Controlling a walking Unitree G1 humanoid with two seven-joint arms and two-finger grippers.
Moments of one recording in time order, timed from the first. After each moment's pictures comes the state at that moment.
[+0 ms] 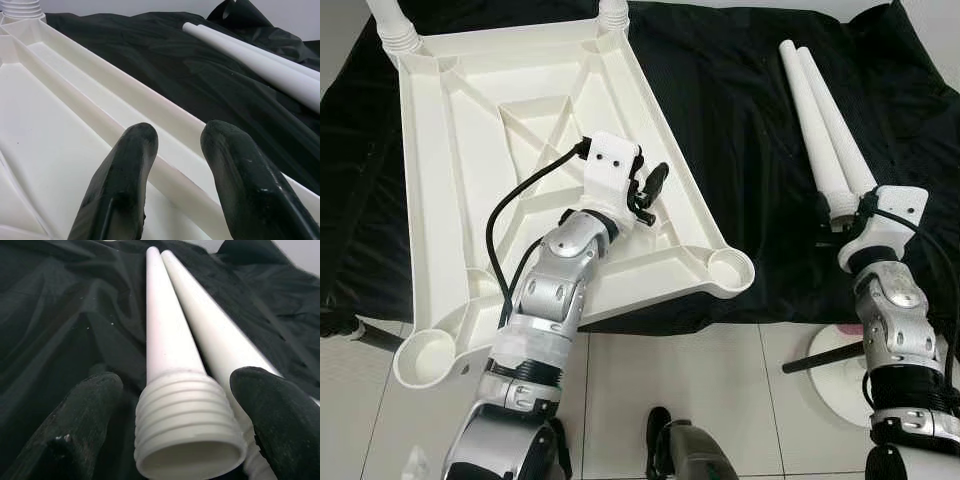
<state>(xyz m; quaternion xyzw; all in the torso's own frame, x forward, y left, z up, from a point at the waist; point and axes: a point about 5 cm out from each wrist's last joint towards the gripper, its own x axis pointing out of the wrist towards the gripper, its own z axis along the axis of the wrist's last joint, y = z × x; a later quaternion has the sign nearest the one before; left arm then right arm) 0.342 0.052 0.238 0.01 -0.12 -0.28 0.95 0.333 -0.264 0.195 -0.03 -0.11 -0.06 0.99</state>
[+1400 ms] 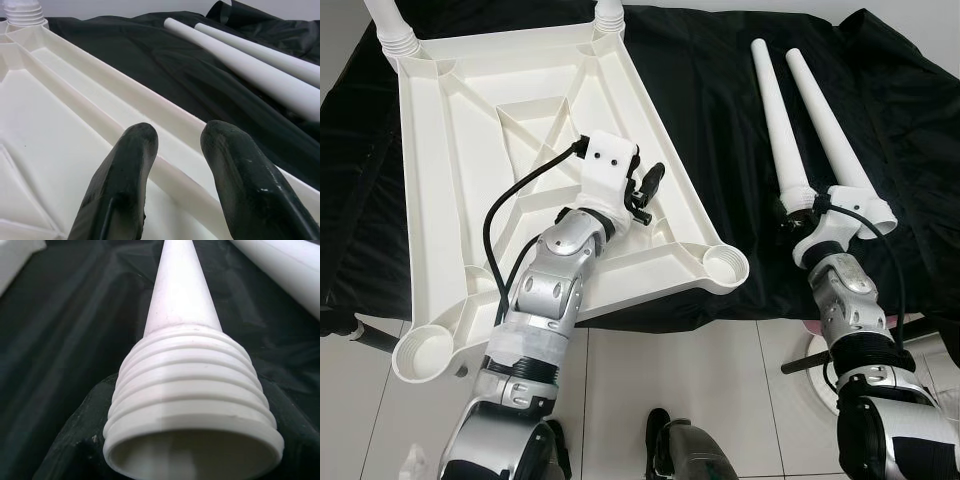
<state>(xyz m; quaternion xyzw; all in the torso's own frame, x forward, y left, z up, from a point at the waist) 0.344 0.057 0.239 0.02 -0.12 -0.28 0.95 0.368 -0.227 0.172 0.05 -0.09 0.04 0.99</state>
